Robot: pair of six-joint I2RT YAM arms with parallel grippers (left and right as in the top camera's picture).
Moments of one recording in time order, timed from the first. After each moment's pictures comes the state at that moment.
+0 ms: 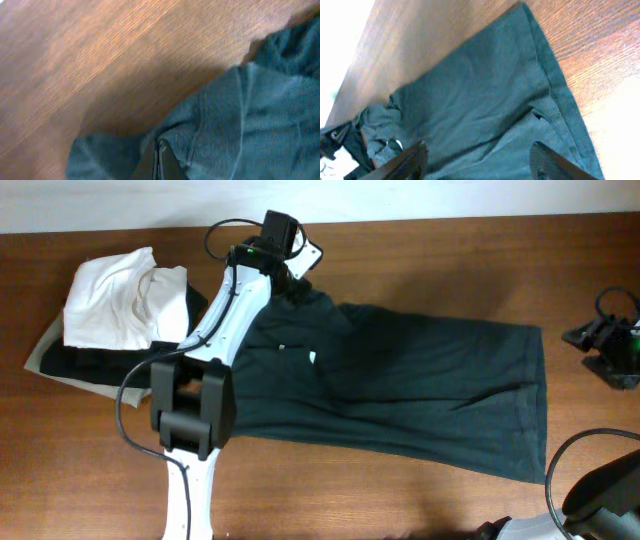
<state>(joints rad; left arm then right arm) -0.32 2.31 2.06 -0.86 0.01 0.37 -0.73 1.71 1.55 -1.17 -0.56 0.05</state>
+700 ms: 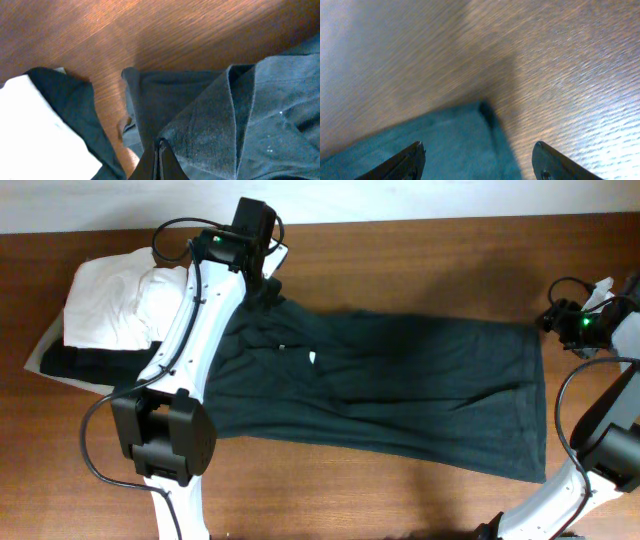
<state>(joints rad) -0.29 2.11 2.06 -1.18 -0.17 0.24 -0.58 2.10 1.55 -0.64 -0.36 0.08</state>
